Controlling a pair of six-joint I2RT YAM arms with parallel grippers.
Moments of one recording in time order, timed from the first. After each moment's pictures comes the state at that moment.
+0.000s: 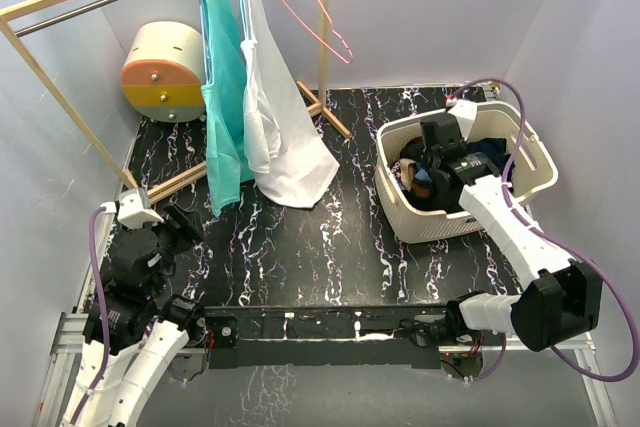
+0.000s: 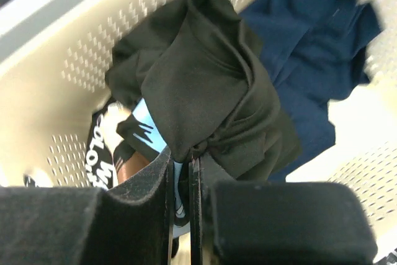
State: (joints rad) left arm -0.36 0.26 0.71 -0.76 -0.40 -0.50; right arm 0.32 1.26 1.14 -0.56 0.57 0.40
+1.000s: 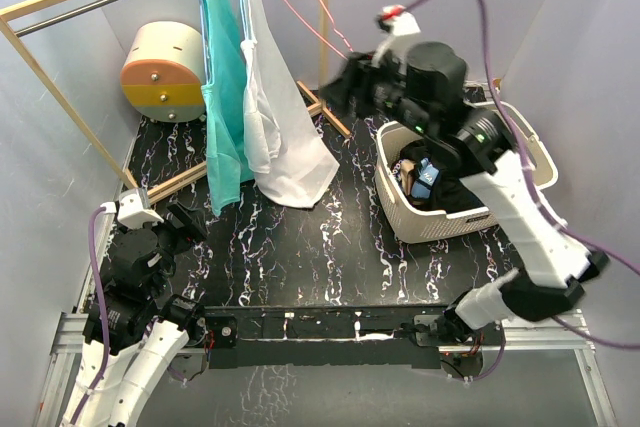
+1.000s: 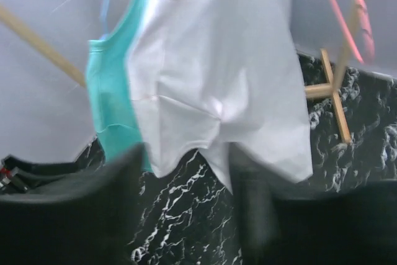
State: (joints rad) left arm -0.36 0.27 0.71 -0.76 -0.40 -0.50; right arm 0.67 1.38 1.86 -0.64 0.02 0.34
